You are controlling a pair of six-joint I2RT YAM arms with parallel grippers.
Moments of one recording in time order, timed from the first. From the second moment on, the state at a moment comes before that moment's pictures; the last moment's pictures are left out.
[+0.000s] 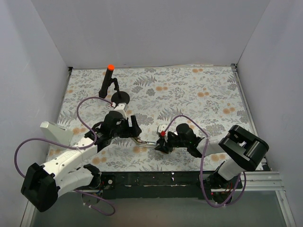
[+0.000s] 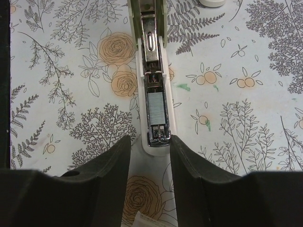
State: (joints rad) left arm -0.61 1.00 0.60 -0.24 0.03 -0.57; right arm 0.86 1.53 0.36 0.72 -0.51 -0.19
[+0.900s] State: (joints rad) left arm -0.76 1.05 0.64 -0.33 -0.15 -0.61; right arm 0.86 1.55 0.36 0.73 -0.54 -0.19
